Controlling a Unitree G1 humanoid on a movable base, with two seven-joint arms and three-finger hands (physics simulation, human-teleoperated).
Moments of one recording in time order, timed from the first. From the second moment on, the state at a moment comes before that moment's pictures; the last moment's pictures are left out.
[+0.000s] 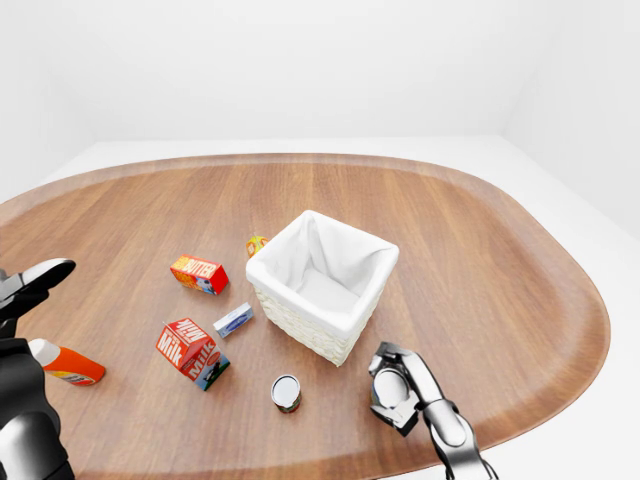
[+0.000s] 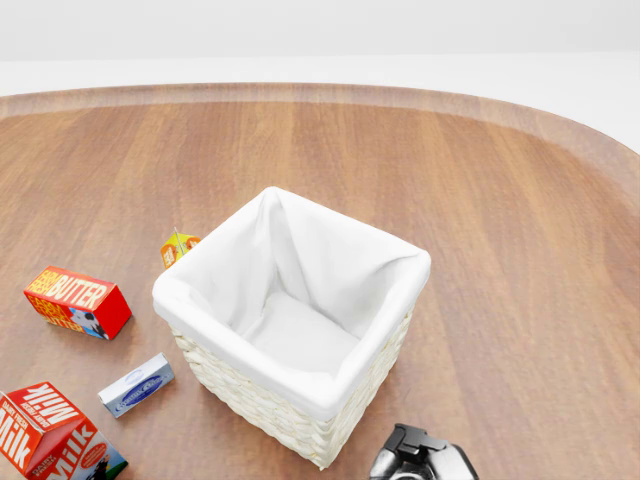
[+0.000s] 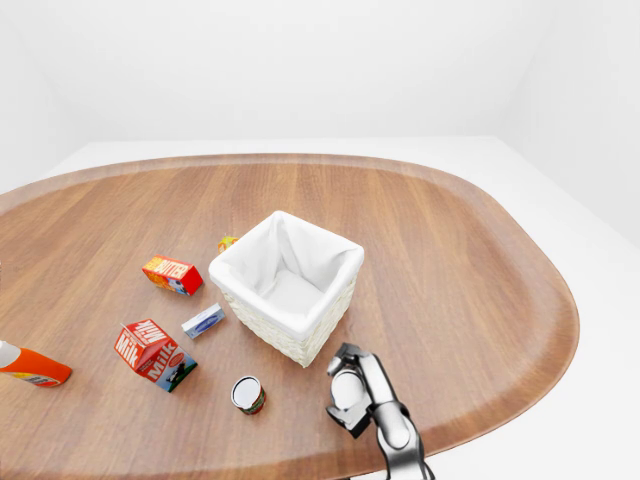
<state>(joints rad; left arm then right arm) -0.09 0.40 0.71 -0.29 -0.72 0.09 0.12 0.23 -0.04 0.06 0.19 -0.33 -0.03 0.14</state>
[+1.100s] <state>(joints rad) -0.09 0.40 0.71 -0.30 -0.73 0.09 0.12 0.30 -0.04 0.05 -0.56 -0.38 0.09 0.32</state>
